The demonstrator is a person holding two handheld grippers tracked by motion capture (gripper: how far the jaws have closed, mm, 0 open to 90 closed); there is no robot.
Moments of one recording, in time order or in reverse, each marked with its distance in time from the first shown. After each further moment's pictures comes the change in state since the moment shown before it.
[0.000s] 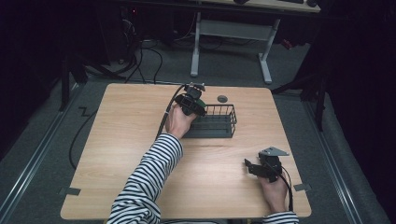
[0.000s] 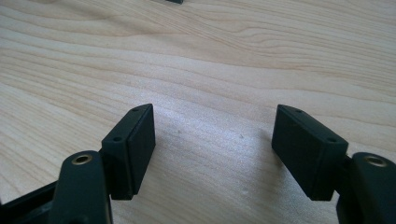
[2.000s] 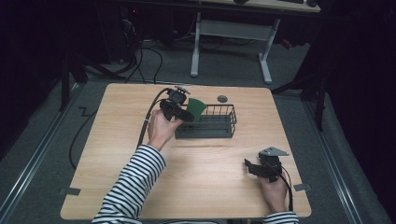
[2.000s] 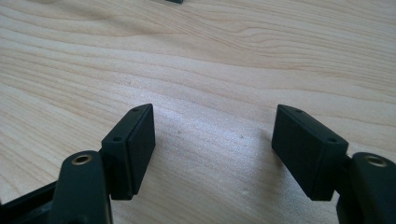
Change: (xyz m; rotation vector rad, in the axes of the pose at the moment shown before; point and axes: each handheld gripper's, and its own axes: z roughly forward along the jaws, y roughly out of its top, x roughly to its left) left arm 0.029 -0.049 -0.053 -0.108 -0.096 -0.014; right arm 0.000 0.000 0.000 0.001 0.000 0.000
